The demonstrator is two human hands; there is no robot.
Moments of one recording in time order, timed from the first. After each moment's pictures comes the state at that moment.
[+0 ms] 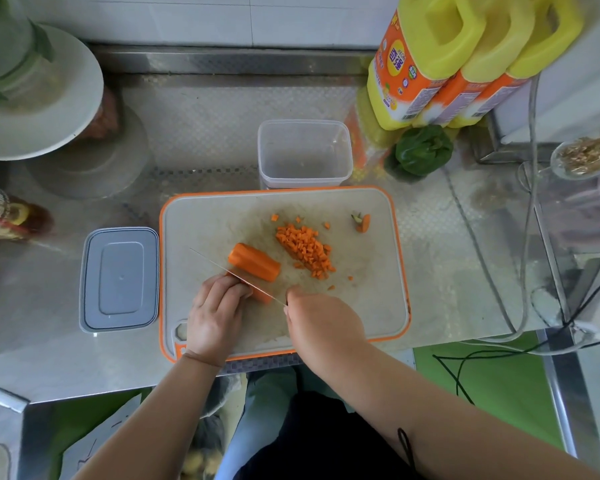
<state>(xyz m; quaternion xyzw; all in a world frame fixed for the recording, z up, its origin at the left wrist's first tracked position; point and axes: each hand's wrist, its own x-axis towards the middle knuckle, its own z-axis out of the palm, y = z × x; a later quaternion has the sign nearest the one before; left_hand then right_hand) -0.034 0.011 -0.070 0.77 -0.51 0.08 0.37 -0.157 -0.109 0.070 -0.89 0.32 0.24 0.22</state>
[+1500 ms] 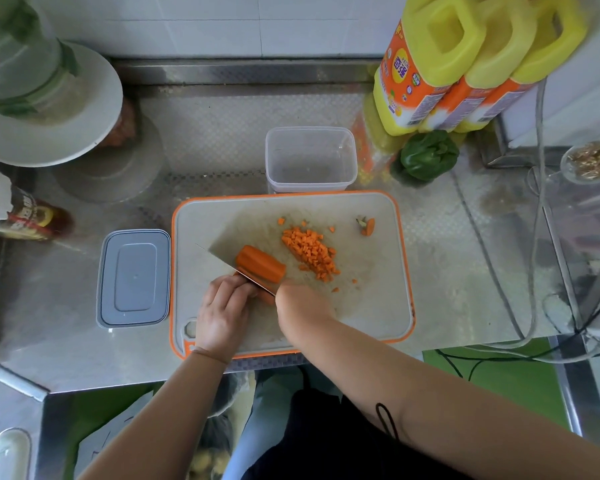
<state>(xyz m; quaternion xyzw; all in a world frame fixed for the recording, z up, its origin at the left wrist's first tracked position) -0.035 0.012 -0.070 0.78 -0.52 0.07 0.34 -0.125 -0.107 0.018 -0.86 0.36 0.28 0.23</state>
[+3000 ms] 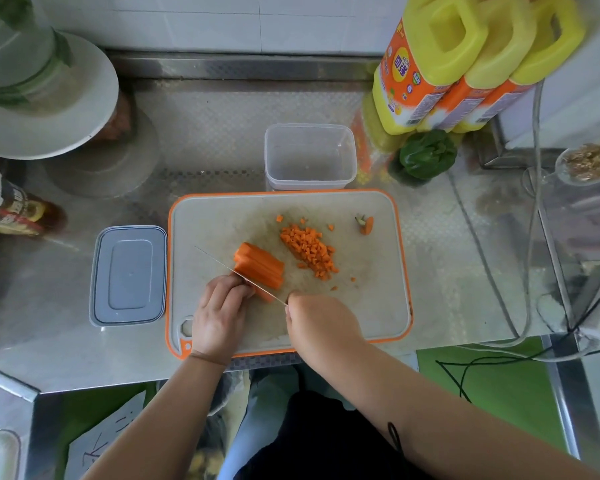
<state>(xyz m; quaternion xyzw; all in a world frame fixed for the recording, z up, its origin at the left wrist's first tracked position) -0.042 0.014 -0.065 0.80 -0.47 0.05 0.36 -0.158 -0.107 0.063 -0.89 0.31 0.23 0.24</state>
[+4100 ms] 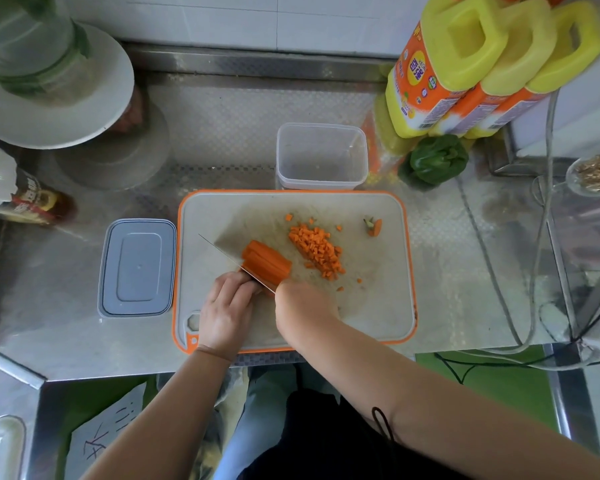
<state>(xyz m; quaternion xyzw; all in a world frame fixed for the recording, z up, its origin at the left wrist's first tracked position) -0.040 0.015 -0.066 0.80 -0.48 0.04 0.34 -0.116 -0.101 0.050 -0.86 0.35 0.31 0.22</state>
